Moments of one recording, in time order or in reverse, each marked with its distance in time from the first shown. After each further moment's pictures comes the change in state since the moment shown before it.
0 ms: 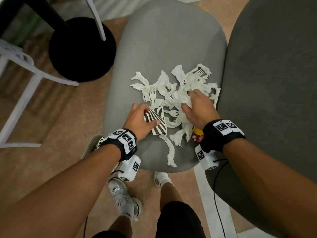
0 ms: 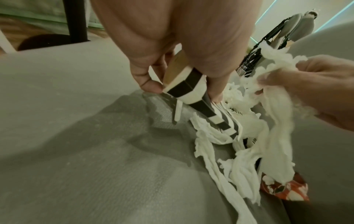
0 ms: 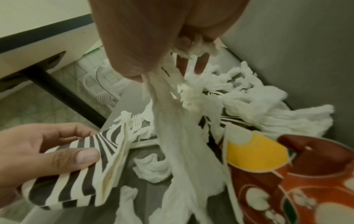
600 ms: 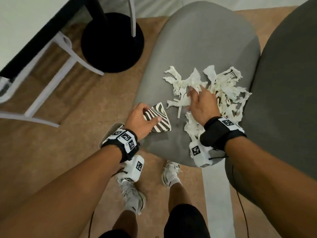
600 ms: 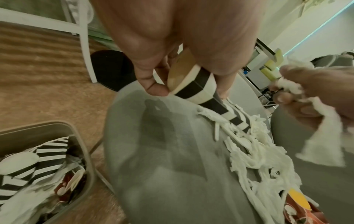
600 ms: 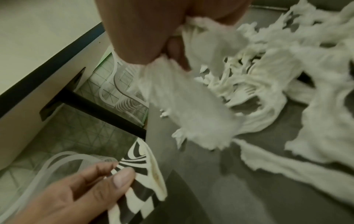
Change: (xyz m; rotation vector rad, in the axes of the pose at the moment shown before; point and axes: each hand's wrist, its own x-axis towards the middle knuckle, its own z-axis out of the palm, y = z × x) left_hand -0.058 -0.068 -0.047 -0.171 0.179 -0.153; right_hand -0.001 -0.097 0.034 0.426 0.049 0.137
